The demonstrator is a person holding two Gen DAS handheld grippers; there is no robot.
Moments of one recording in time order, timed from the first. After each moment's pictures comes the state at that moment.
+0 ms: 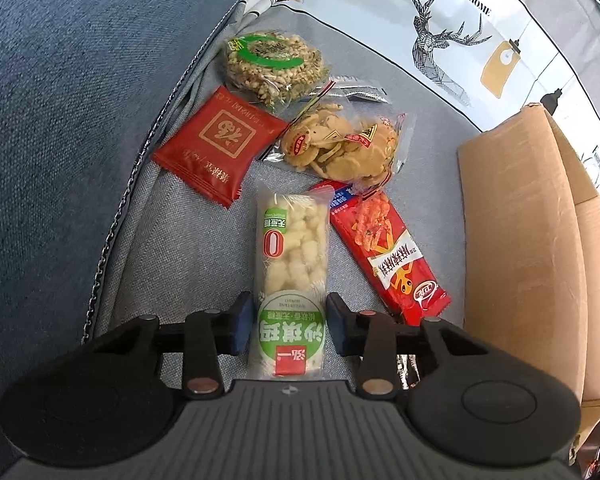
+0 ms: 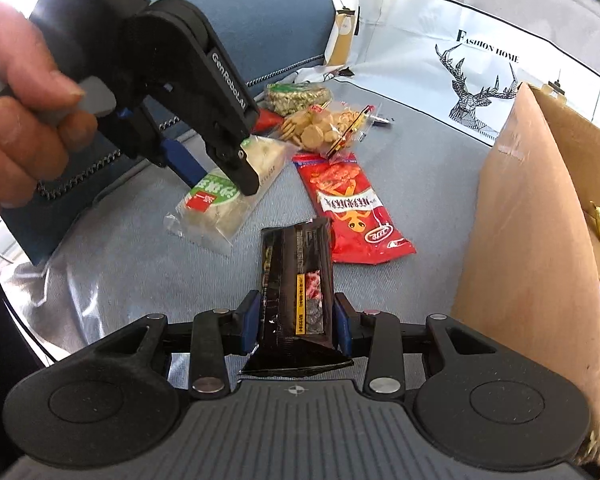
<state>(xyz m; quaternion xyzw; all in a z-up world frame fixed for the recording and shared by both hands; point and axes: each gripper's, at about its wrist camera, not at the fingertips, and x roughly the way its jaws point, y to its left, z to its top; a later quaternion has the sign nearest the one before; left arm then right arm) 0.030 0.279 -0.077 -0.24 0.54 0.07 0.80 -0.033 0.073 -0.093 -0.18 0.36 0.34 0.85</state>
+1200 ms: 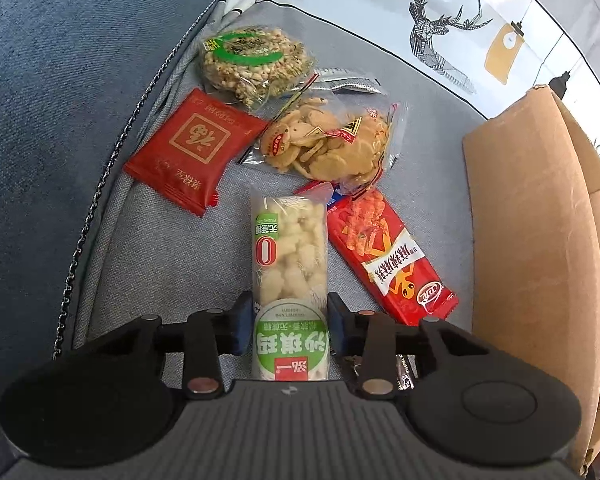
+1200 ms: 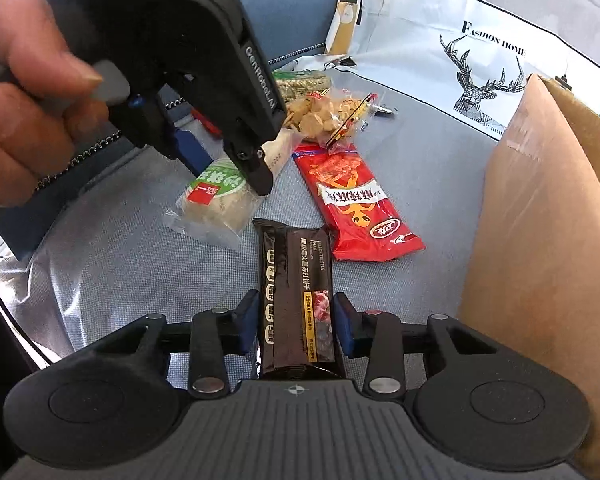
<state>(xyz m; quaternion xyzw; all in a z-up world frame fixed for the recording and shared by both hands) 0.046 0.261 -0.082 -0.21 0.54 0.08 0.81 -0.023 0.080 -0.099 -0.18 0.36 0.34 0.85</state>
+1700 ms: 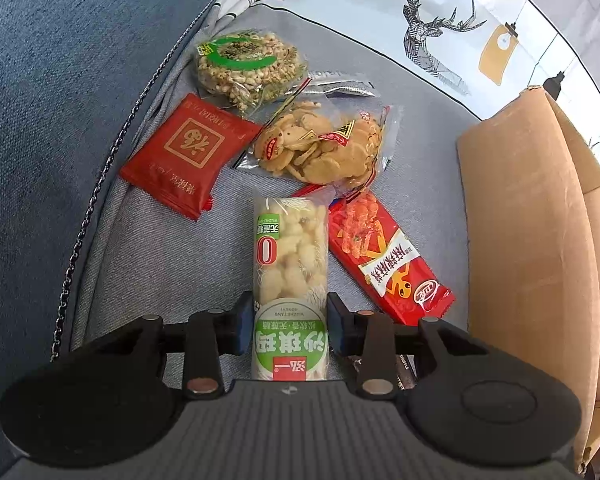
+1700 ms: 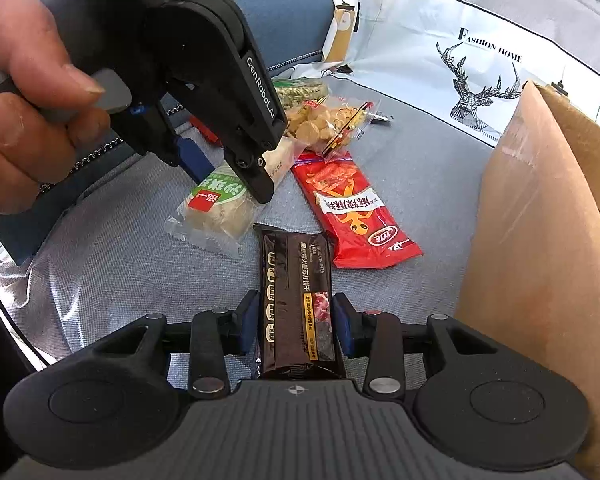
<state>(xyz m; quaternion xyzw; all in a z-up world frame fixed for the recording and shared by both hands) 0.045 0.260 -0.080 -0.21 0.54 0.08 0.81 -0.025 0.078 -0.096 -0.18 0.36 0.34 0.85</state>
